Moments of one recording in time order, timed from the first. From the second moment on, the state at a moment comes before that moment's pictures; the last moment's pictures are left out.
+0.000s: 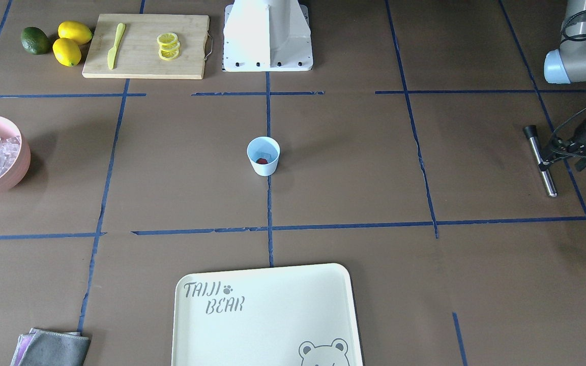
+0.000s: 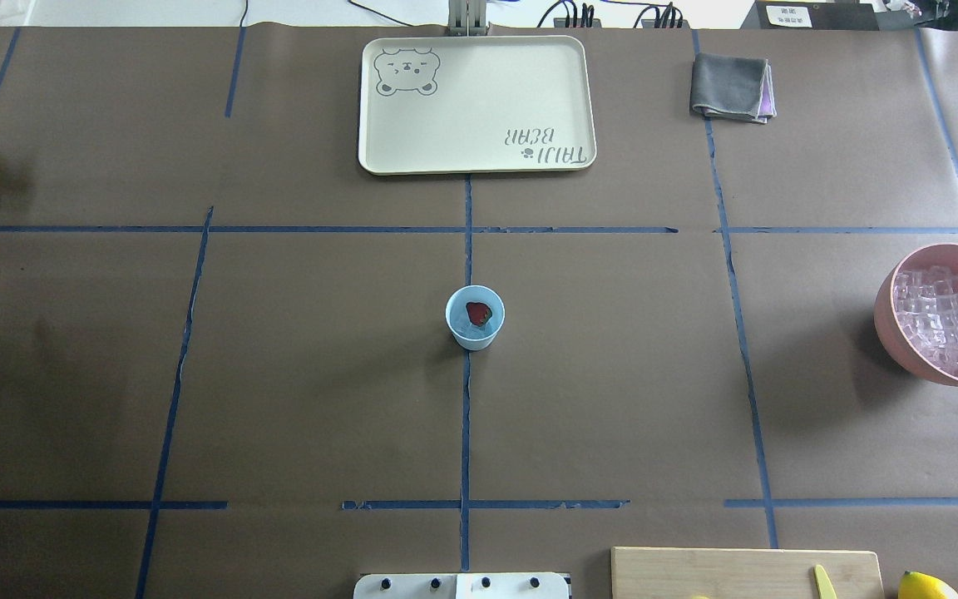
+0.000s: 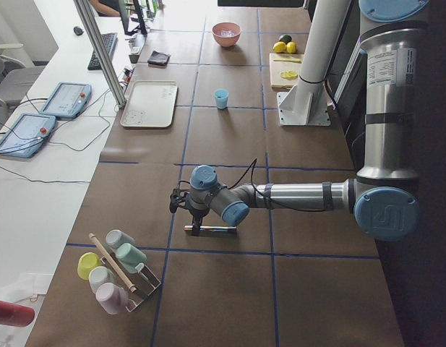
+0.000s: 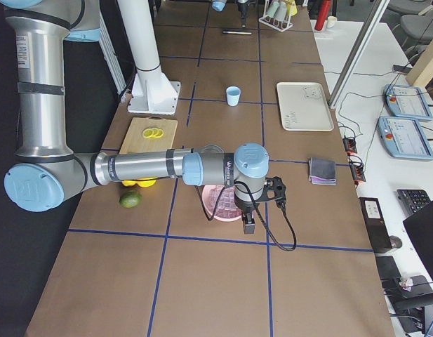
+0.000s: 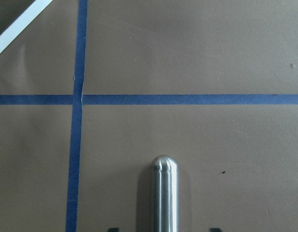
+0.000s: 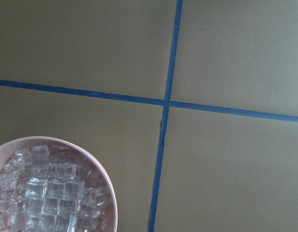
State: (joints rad) left arm -1.15 -1.51 -1.50 -2.25 -2.18 -0.57; right arm 1.59 -1.60 1.74 -1.65 2.33 -0.09
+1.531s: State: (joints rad) left arm -1.57 -1.53 -1.71 -1.43 -2.36 0.13; right arm 1.59 -1.61 1.72 -1.65 2.34 -0.09
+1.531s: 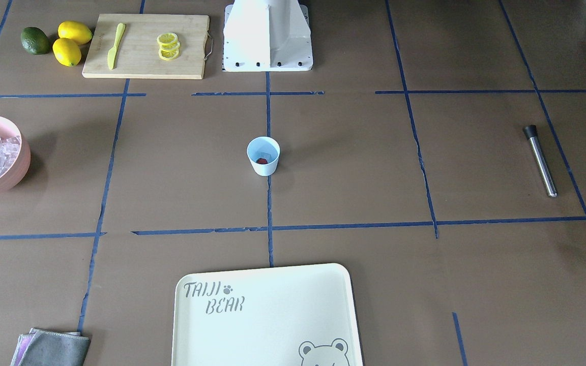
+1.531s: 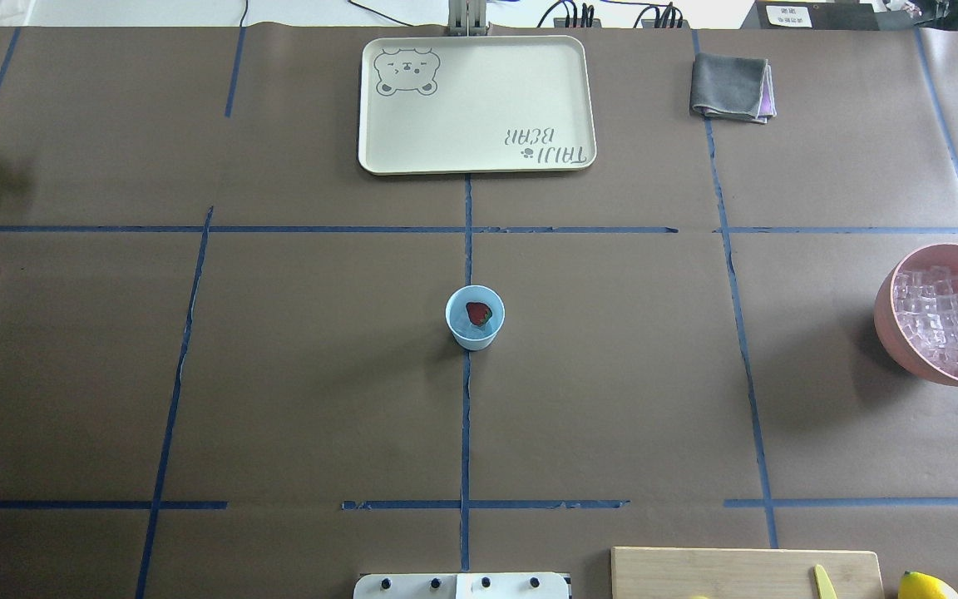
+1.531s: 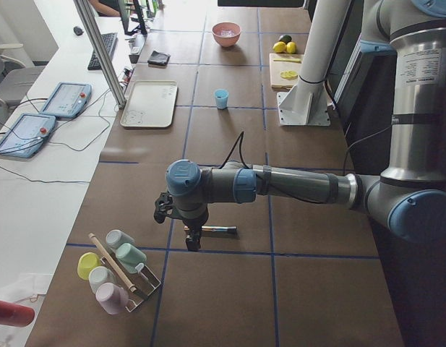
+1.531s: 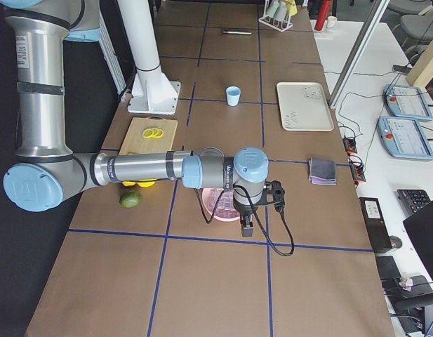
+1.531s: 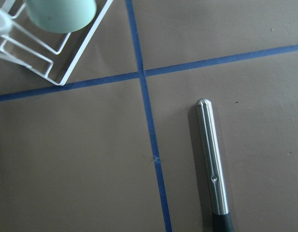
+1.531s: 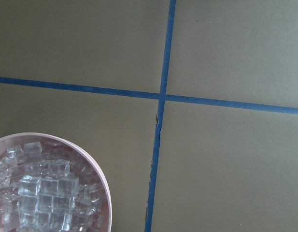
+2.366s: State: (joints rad) left arm -1.57 -1.52 -1.69 -1.44 -2.36 0.12; right arm 1.59 -1.61 1.66 -1.65 2.34 -0.09
